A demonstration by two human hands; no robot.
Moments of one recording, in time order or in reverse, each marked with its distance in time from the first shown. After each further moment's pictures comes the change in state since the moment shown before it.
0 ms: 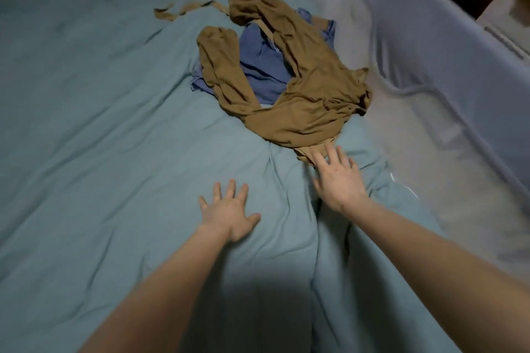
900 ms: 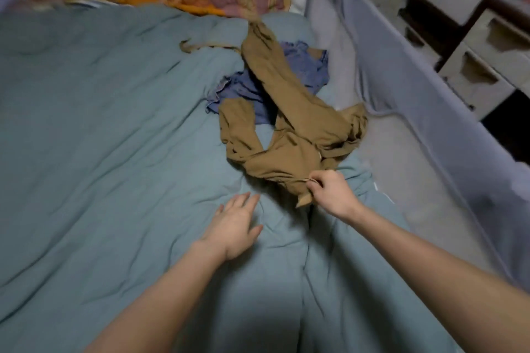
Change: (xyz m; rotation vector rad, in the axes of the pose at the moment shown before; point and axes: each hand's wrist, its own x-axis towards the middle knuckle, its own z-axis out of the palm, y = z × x) left_hand -0.103 0.007 -0.042 -0.090 0.187 0.241; right_hand -0.066 -0.014 -0.090 0.624 0.017 -0.029
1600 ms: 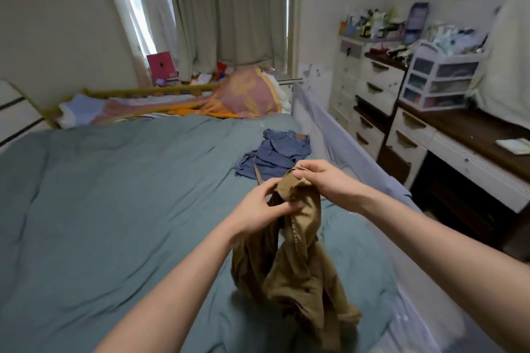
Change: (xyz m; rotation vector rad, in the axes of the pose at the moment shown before) left_hand -0.349 0.099 -0.189 -0.704 0.254 0.397; right_hand -0.329 -0.266 -0.175 0.593 -0.086 -0.265
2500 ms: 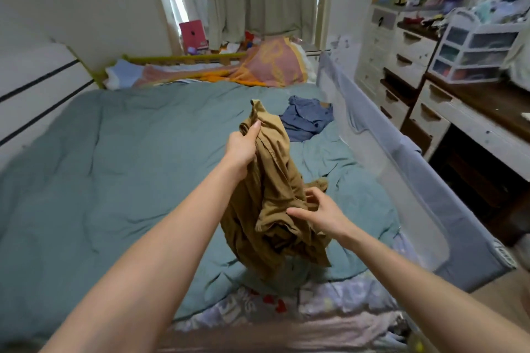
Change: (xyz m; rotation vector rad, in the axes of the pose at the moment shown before) left_hand -0.135 0.052 -0.036 -0.367 0.616 -0.470; right_hand -0.170 0.040 0.150 -0.081 0.086 0.203
